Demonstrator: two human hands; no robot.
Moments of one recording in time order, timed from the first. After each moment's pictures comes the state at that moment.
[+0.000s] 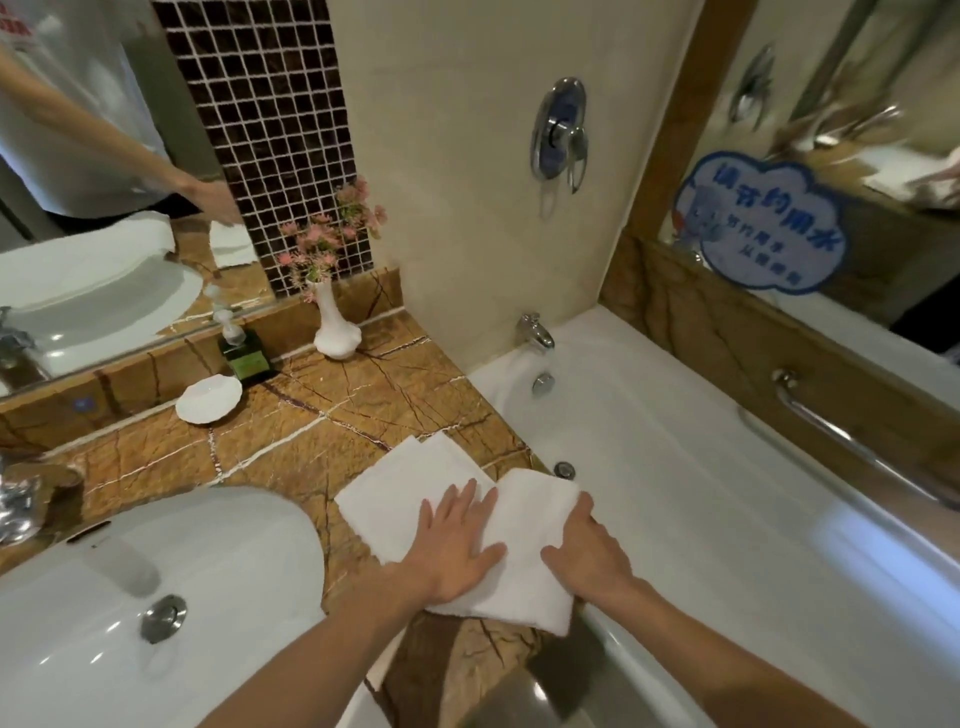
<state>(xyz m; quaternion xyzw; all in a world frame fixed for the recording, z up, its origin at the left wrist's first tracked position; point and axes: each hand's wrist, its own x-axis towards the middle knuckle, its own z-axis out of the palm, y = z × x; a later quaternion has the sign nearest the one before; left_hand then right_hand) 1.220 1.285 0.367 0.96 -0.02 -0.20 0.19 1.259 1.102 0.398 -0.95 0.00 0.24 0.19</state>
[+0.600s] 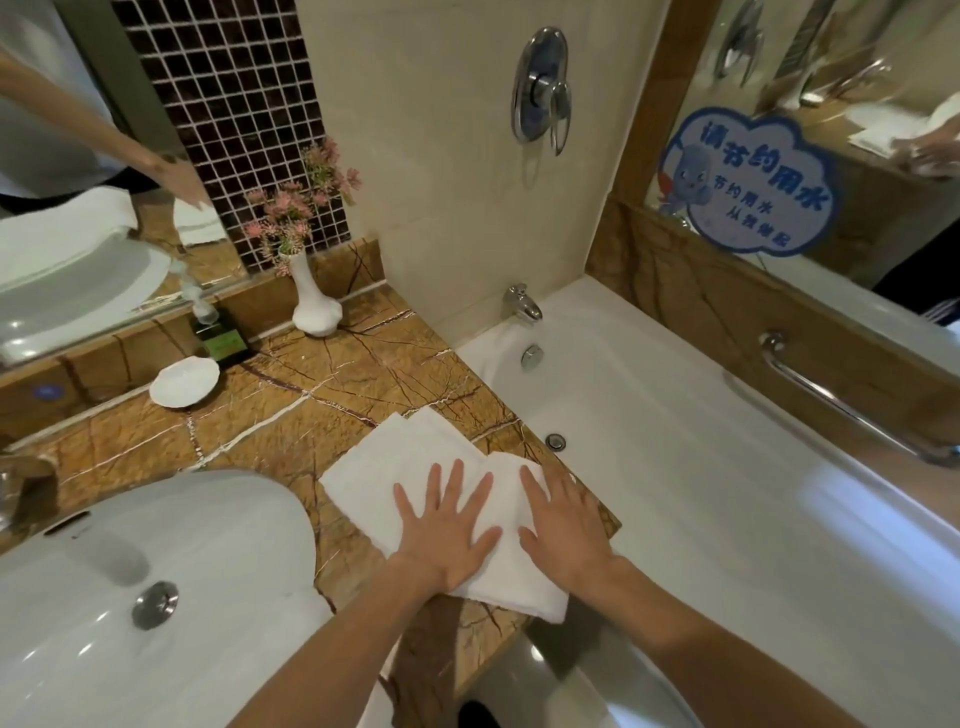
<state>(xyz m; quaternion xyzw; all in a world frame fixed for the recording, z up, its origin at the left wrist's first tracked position) 1.212 1.273 0.339 0.98 0.00 -0.19 0.09 1.250 1.105 0.371 -0.97 -0.19 0.15 0.04</state>
